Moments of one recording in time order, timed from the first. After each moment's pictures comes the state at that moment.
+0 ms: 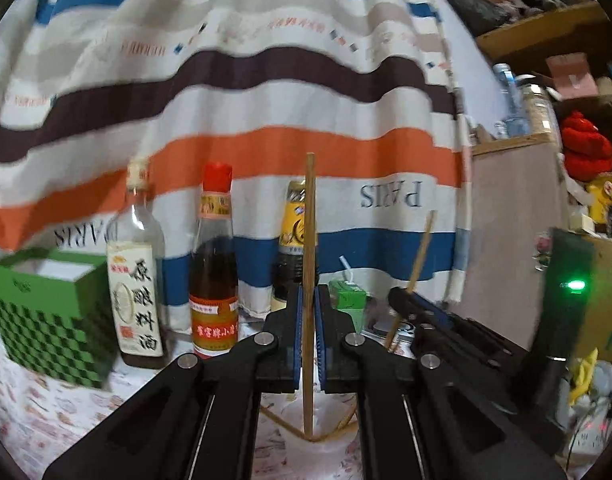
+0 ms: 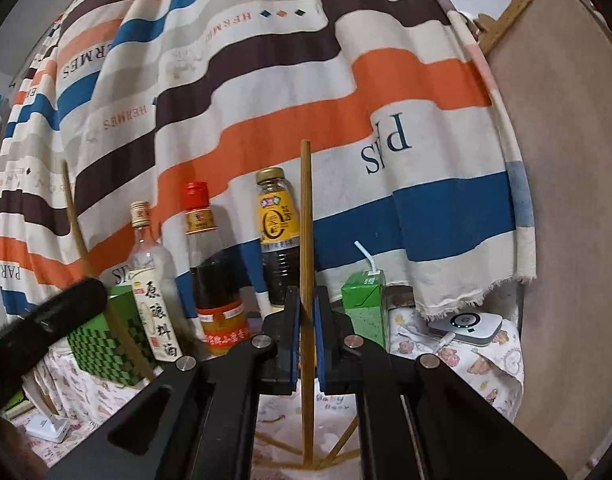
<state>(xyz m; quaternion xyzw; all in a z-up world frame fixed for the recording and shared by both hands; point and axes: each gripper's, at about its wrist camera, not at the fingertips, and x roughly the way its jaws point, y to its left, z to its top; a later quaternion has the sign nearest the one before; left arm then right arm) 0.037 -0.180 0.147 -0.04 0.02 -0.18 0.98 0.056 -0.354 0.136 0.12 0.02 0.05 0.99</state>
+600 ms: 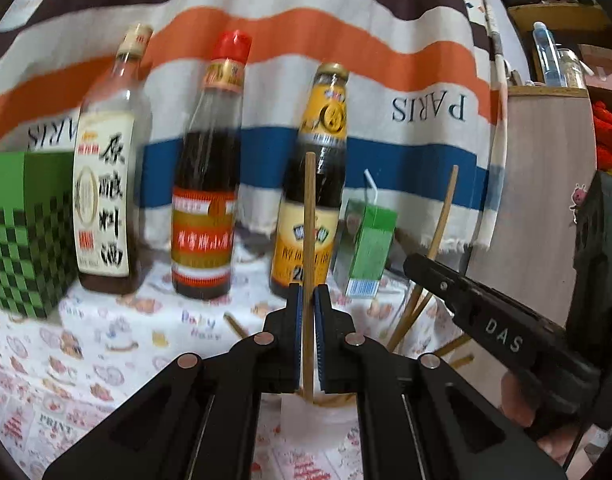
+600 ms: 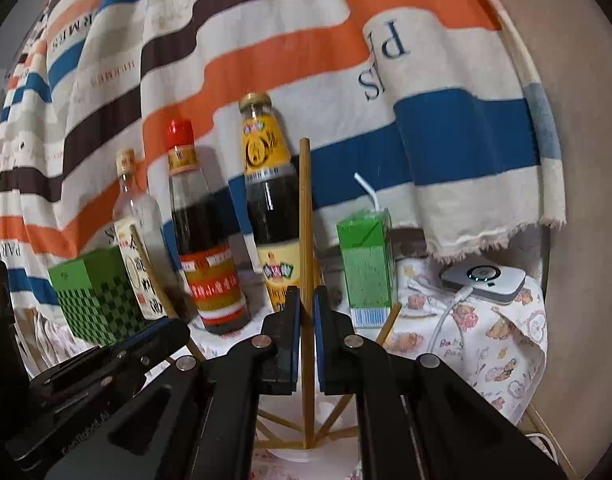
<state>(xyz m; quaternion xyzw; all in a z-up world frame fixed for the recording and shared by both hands) 0.094 -0.178 0.076 -0.06 0.11 -0.20 0.97 0.094 -0.360 0.095 0.11 0.11 0.09 0.98</state>
